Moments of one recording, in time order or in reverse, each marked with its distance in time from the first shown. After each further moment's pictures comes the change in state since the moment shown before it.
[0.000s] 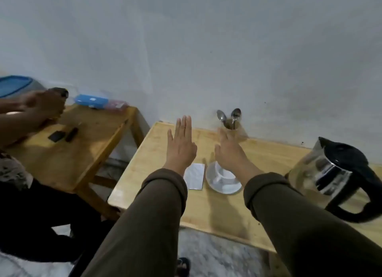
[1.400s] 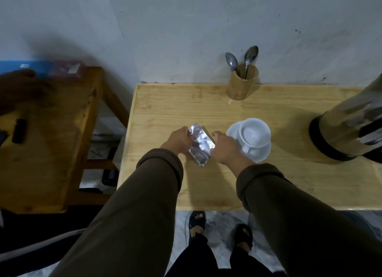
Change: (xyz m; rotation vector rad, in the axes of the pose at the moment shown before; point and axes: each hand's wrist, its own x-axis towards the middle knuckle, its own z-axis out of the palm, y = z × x) left_hand 0.061 -0.100 0.113 -0.281 -0.772 -0.150; right_hand 0.046 -0.012 0.148 -0.063 -0.244 0.451
